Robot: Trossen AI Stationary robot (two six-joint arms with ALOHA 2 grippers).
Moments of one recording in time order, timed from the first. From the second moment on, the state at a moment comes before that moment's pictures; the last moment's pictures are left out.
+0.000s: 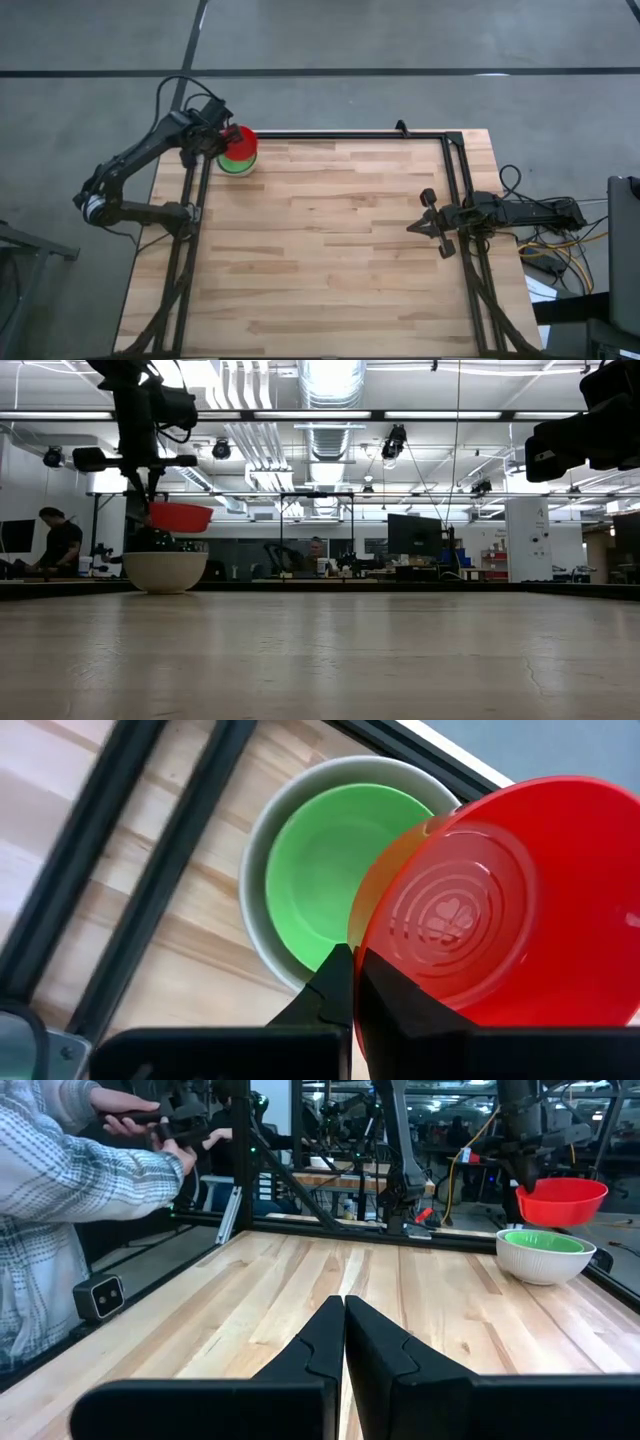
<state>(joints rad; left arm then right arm) 0.91 1.17 1.07 -1.10 -0.19 -1.13 0.05 0.05 0.01 0.04 -0.18 0.00</state>
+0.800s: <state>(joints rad) 1.03 1.17 1.07 -1.10 -0.20 -1.02 0.05 0.05 0.01 0.04 -0.18 0.00</state>
